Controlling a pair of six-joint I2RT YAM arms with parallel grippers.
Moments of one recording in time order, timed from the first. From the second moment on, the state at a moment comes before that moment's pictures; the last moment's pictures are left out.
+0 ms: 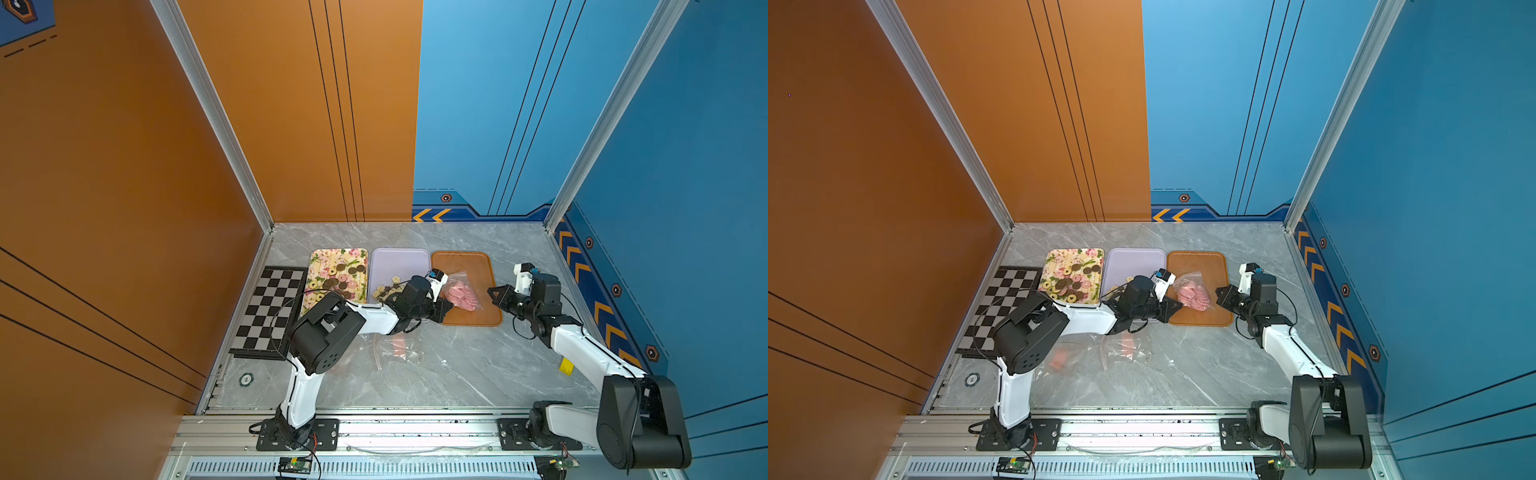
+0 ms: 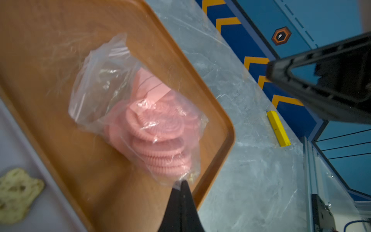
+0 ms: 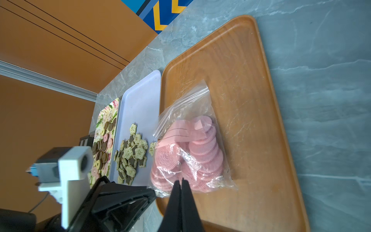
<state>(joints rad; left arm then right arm) -0.79 2.01 1.14 0.39 0.32 -0.46 0.00 1.25 0.59 0.04 -0.45 0.58</state>
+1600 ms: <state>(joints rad) -0.86 2.09 1.12 0.36 0.09 -0.41 0.07 1.64 0.68 0.06 -0.35 0.59</state>
